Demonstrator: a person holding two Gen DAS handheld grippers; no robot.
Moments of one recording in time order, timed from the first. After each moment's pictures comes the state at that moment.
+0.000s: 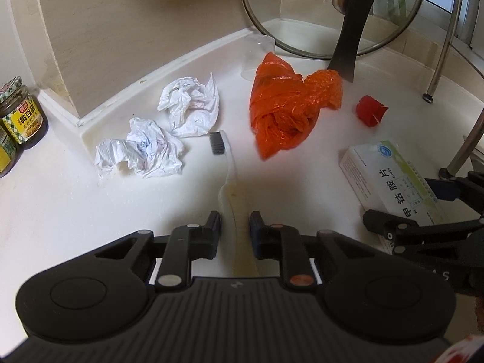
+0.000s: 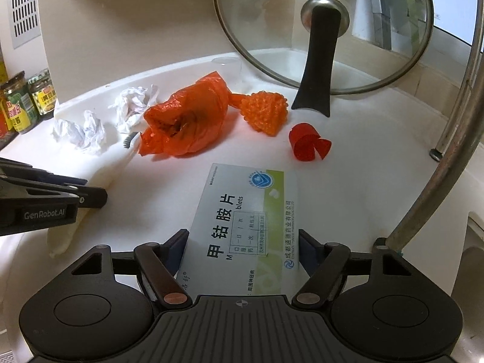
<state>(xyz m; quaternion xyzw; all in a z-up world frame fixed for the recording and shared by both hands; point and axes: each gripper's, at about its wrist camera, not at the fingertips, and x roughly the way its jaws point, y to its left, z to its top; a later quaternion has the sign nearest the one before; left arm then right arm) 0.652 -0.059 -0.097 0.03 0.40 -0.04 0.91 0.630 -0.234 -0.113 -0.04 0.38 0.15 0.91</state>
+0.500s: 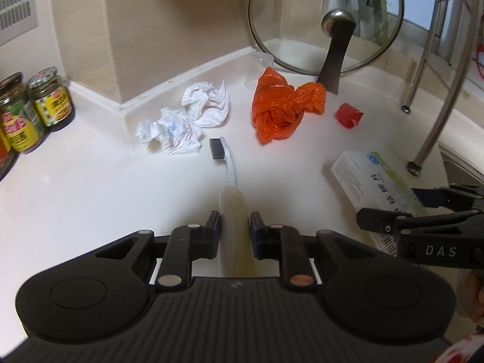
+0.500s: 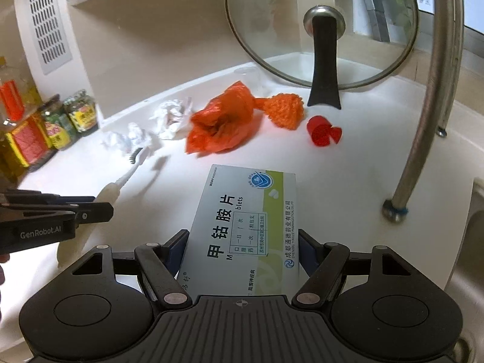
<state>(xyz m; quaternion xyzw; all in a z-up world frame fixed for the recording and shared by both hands) 0.575 -0.037 -0.070 0.00 0.37 -0.05 0.93 0.574 -0.240 -0.090 0.03 0.37 0.19 0.91</state>
